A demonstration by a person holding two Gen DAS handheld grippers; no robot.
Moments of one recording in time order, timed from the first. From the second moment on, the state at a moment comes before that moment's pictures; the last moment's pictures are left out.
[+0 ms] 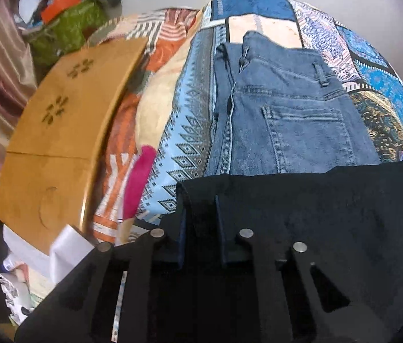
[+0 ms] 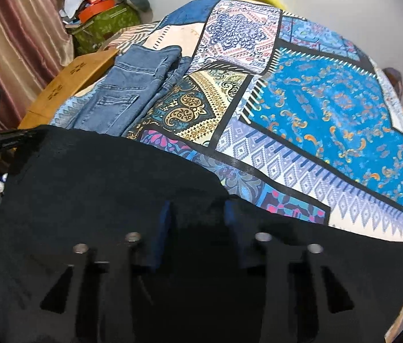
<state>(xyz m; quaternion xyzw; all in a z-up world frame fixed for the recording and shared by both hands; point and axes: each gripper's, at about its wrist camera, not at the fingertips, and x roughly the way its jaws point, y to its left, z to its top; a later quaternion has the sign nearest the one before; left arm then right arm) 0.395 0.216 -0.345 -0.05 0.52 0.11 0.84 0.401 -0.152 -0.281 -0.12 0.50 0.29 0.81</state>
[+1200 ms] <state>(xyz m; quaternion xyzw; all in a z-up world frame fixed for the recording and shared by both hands) 0.297 0.187 -0.219 -0.02 0.40 0.08 0.91 0.322 -0.163 -0.188 -0.06 0.37 0.29 0.88</state>
